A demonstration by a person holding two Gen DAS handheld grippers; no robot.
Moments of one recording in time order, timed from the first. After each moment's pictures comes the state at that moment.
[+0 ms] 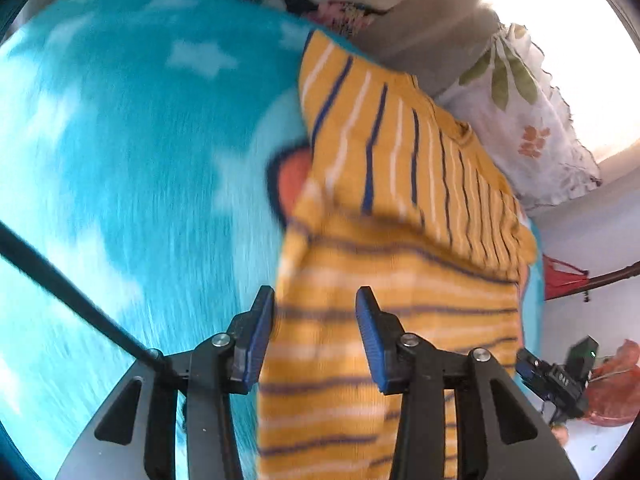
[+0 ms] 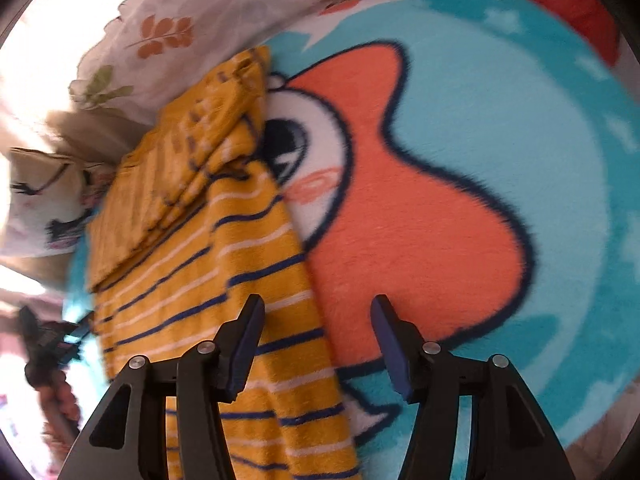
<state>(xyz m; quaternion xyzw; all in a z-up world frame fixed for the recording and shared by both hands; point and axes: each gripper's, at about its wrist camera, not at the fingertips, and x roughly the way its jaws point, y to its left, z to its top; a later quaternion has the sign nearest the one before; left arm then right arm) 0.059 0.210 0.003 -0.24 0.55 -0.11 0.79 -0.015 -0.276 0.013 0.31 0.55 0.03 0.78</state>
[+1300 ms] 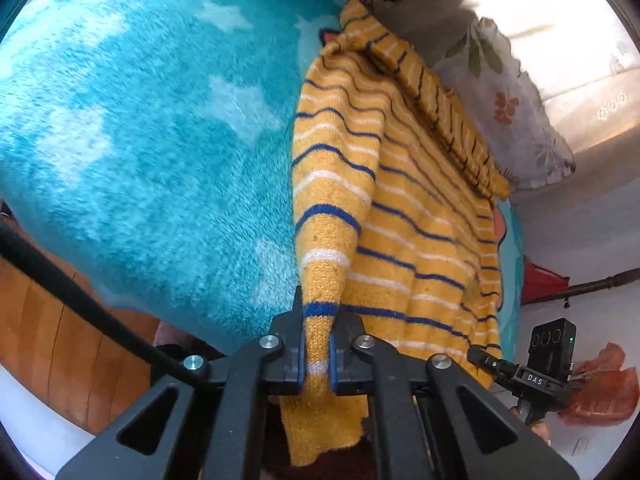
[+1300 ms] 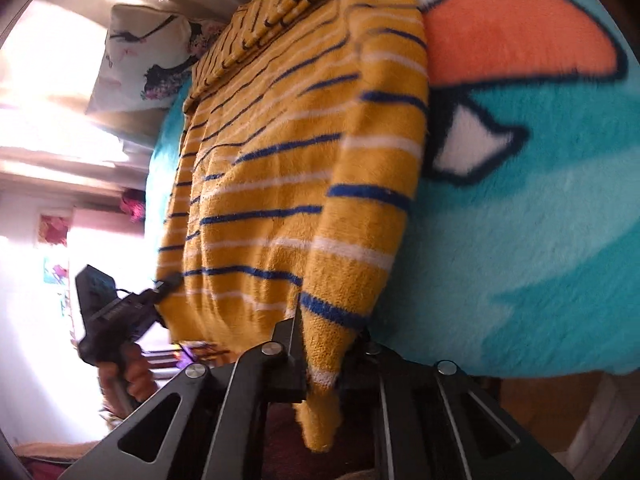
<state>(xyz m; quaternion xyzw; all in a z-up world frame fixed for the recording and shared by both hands) -0.146 0.182 0.008 -0.32 0.53 -0.05 0.78 -0.103 -0.209 0.002 0.27 0.62 0.25 0.70</state>
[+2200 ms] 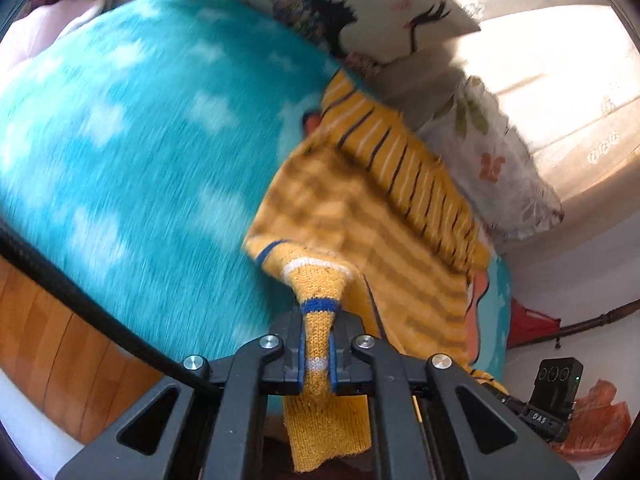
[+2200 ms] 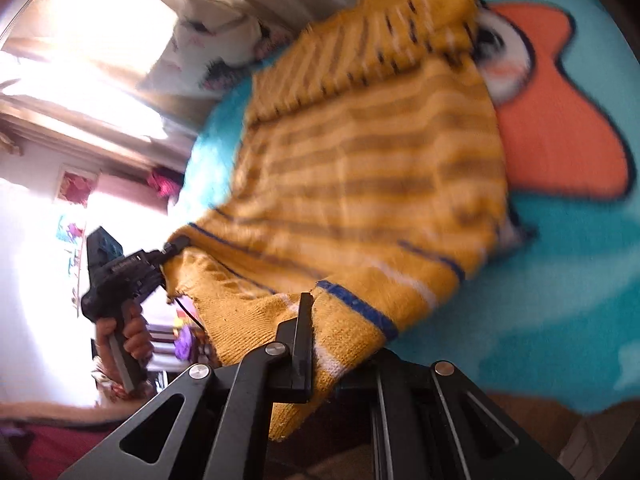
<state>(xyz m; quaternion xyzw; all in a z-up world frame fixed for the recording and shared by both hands) -0.108 0.199 0.074 -0.33 0.47 -0.02 0.82 -0.058 -0.218 0.072 0.25 0.56 0.32 0.72</state>
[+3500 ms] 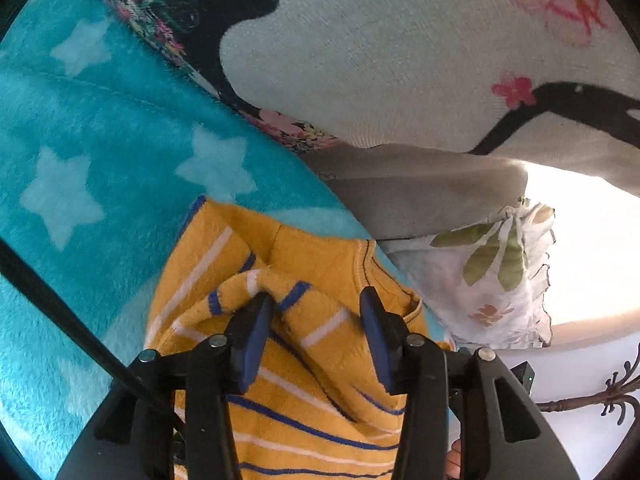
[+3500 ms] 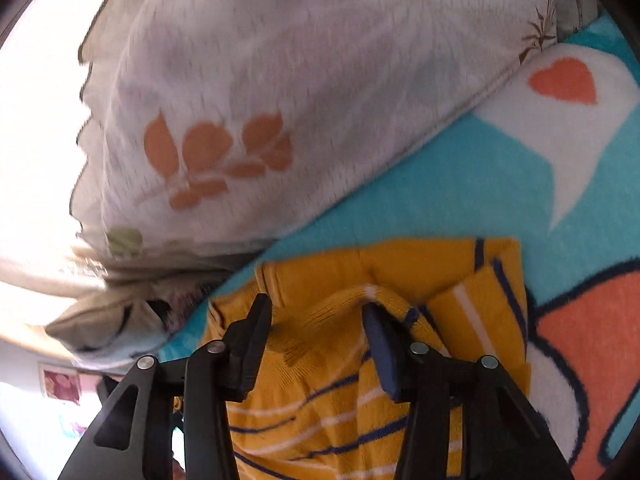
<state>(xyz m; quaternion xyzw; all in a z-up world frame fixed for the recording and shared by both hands) 0.217 0.195 0.044 -0.42 0.50 -0.07 0.75 0.260 -0.247 0.044 0.40 0.51 0.09 0.75</state>
